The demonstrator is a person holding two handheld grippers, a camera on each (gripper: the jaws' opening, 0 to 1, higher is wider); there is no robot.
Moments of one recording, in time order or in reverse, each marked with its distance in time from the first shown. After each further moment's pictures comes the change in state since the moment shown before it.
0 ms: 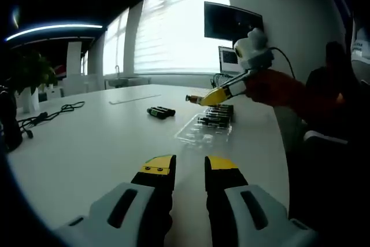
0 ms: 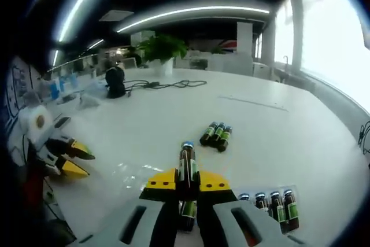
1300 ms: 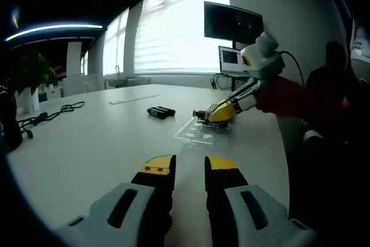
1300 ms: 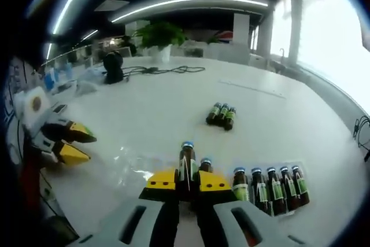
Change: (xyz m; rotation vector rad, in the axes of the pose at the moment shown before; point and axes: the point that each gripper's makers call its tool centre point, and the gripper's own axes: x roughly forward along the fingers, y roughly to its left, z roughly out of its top) left arm -0.001 0.000 -0.001 0.002 0.001 0.000; right arm -0.003 0.018 -0.031 -0.007 0.085 -0.056
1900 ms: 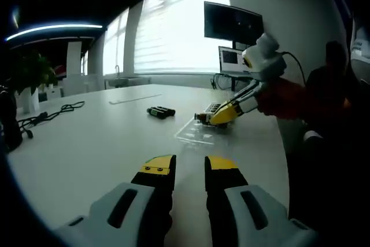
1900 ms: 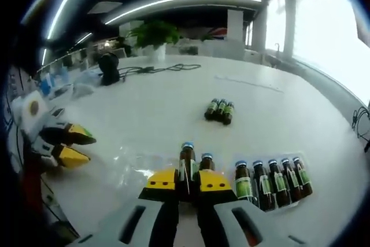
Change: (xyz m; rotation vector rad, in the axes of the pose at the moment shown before) left arm 0.000 0.000 0.000 -0.002 -0.001 -0.001; right arm -0.001 0.001 -0.004 0.040 0.010 -0.024
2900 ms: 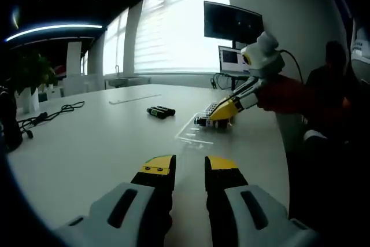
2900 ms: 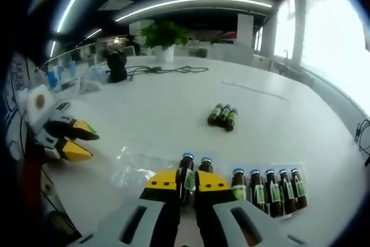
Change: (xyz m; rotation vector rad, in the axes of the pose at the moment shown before) left arm 0.001 0.000 0.000 0.003 0.003 0.001; right arm -0.001 -0.001 0.006 -0.075 -0.006 0.055
